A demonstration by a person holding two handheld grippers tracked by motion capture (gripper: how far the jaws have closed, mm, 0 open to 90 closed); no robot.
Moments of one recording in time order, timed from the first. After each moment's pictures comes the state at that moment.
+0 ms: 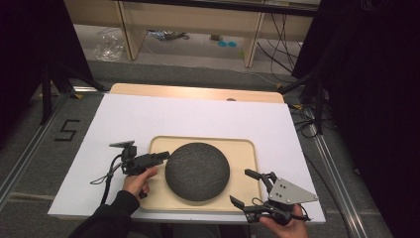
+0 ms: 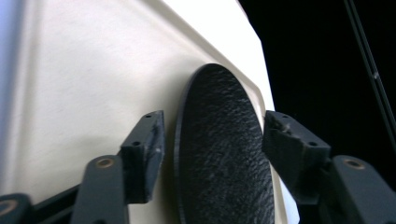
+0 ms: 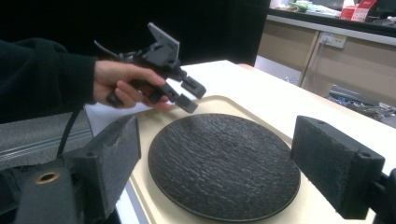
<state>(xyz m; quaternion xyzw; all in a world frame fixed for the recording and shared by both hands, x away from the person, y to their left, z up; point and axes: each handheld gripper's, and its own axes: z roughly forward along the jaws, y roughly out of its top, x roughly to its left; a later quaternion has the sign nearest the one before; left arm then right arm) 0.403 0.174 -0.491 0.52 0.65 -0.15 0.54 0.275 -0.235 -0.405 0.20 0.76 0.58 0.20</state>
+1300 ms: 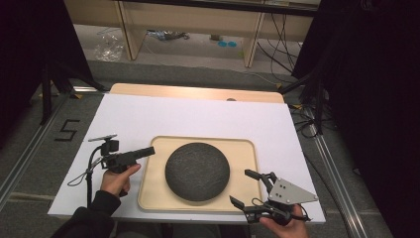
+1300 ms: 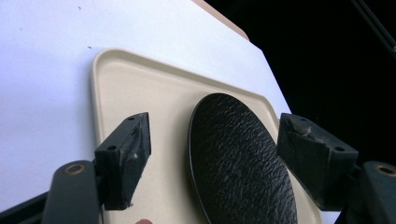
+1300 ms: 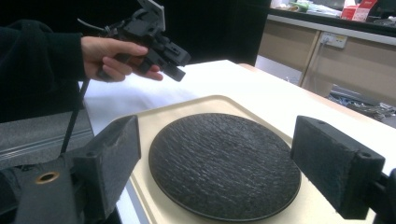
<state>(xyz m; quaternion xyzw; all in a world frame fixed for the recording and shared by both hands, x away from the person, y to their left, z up) 0.387 0.215 -0.452 0.58 0.60 -0.04 0.55 0.275 -0.235 -0.405 0.20 0.77 0.58 0.20</state>
